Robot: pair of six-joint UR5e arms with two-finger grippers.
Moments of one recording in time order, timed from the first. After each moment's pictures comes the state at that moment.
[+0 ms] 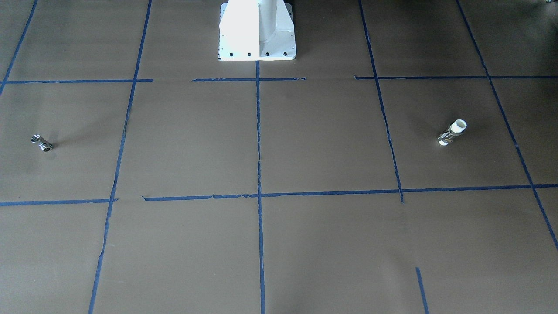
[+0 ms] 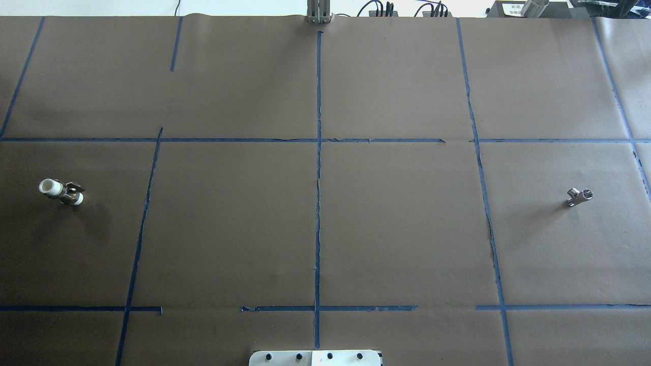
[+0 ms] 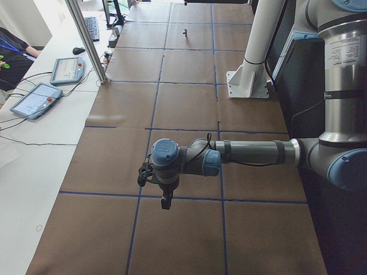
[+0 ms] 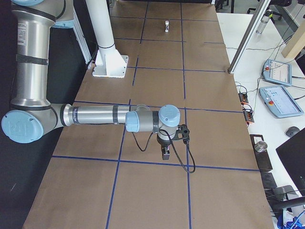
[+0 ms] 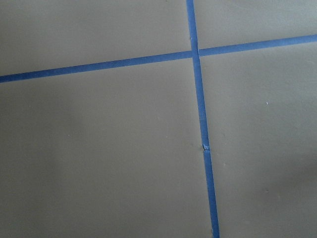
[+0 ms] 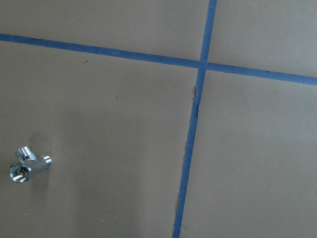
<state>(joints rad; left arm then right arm) -1.54 -1.44 -1.67 -1.65 -2.31 0.06 1.48 -1.69 1.73 -1.56 2.35 -0.04</state>
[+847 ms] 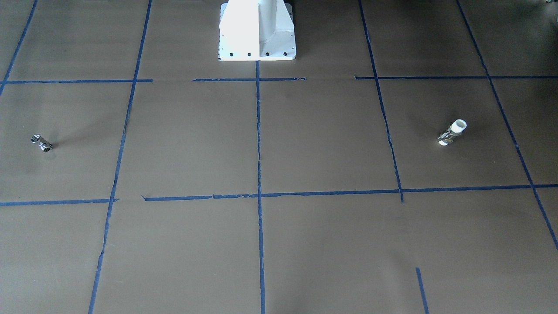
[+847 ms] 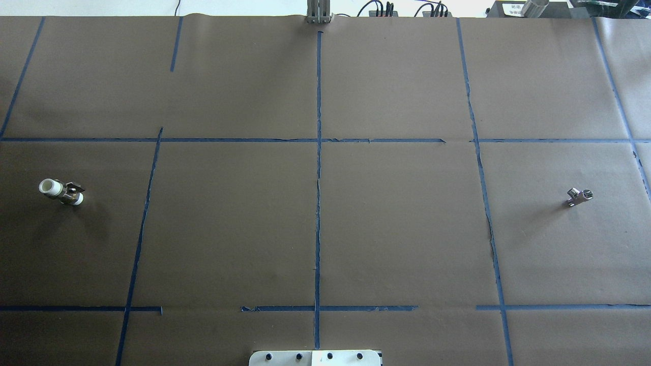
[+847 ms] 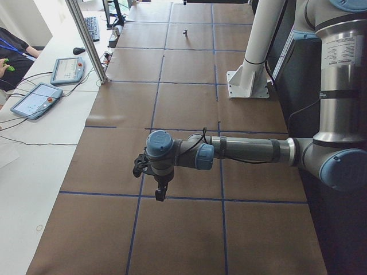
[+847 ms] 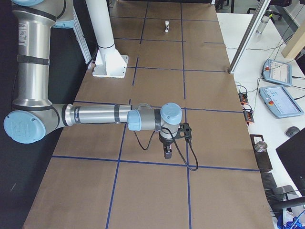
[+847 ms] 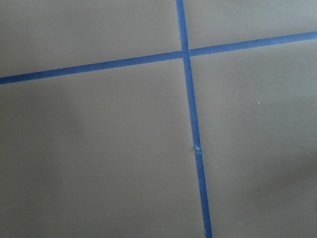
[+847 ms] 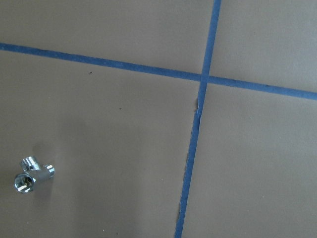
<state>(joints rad) -1.50 -1.53 -1.67 -1.65 -2.32 0.05 1.48 -1.65 1.73 -1.56 2.34 -0.03</state>
